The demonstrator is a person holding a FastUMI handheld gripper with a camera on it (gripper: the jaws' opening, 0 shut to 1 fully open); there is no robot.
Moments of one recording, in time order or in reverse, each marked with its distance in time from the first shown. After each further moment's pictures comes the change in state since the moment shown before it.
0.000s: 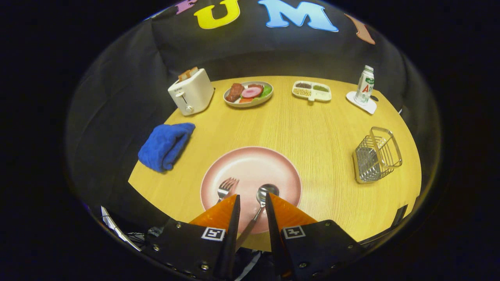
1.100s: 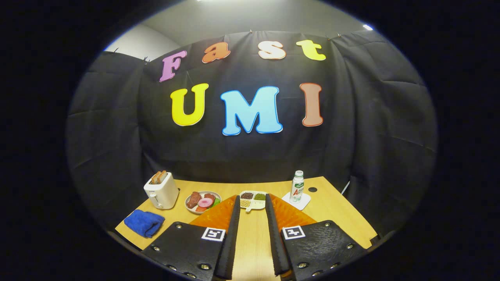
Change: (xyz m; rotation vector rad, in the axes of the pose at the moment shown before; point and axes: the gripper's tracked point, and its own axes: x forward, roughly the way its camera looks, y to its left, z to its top) arm -0.219 -0.107 0.191 0.003 -0.745 -0.206
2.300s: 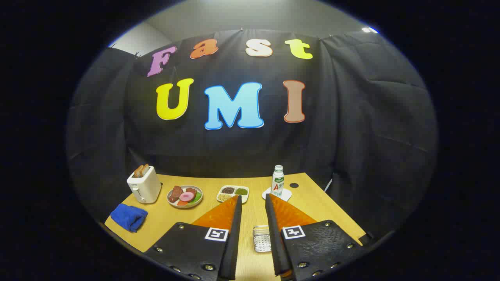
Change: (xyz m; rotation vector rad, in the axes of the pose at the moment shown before) arm -0.022 -0.051 0.004 -0.034 -0.067 -0.145
